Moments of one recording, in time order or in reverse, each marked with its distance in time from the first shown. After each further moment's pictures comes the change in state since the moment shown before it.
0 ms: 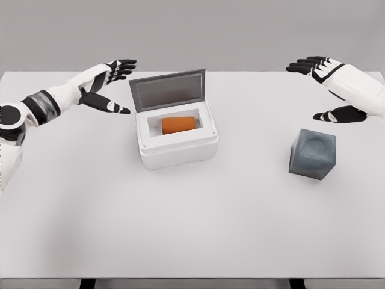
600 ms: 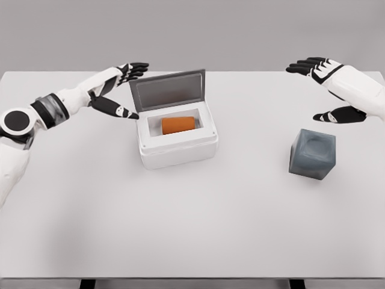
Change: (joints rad) left arm 0.012 -0.008 -0.031 -0.026 -0.012 -0.105 -0.003; right arm -0.003 -0.001 0.003 0.012 0.002 0.000 0.000
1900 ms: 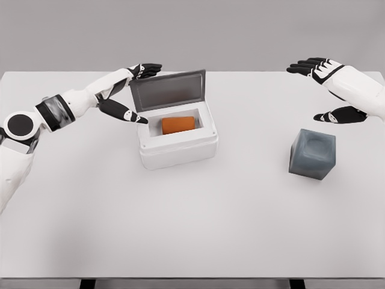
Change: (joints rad) left arm 0.023 0.013 -0.024 -0.090 0.003 -0.064 -0.003; right arm 0.000 0.000 -0.001 0.005 0.005 0.000 0.000
